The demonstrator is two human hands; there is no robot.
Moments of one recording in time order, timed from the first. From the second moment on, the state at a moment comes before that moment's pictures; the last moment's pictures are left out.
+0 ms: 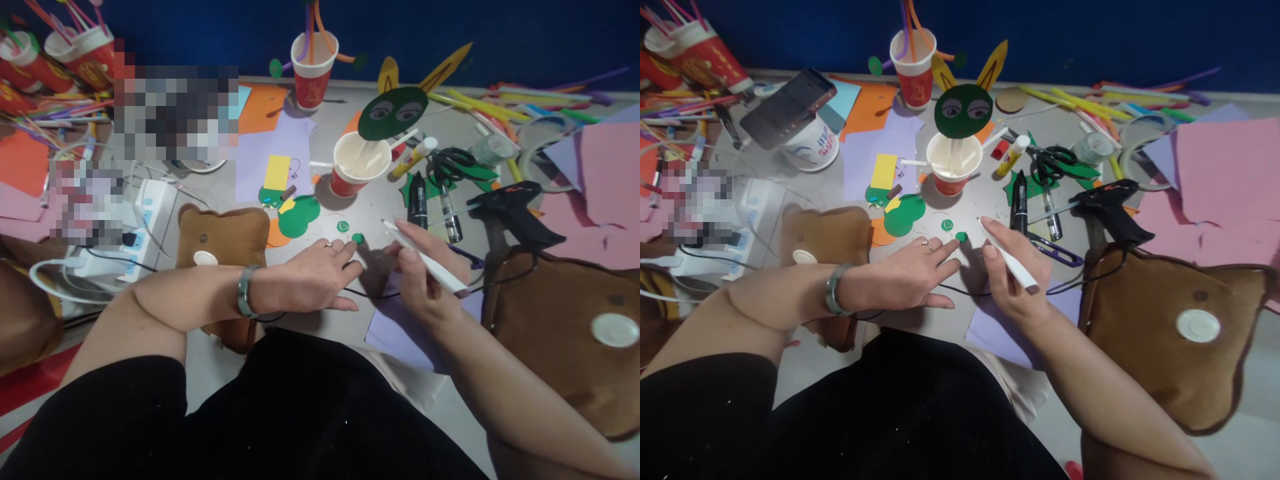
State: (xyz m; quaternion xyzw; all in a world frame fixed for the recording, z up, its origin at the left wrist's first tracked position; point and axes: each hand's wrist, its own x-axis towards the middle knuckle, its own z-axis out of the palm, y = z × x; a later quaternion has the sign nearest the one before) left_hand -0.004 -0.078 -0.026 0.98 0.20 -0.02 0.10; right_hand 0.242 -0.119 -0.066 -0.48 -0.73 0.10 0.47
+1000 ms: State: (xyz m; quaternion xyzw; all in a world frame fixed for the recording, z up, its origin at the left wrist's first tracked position) left_hand -0.007 -0.093 -0.026 0.98 0.21 -0.01 0.05; right_hand 0.241 -0.113 -0.079 -0.60 -0.72 0.14 0.33
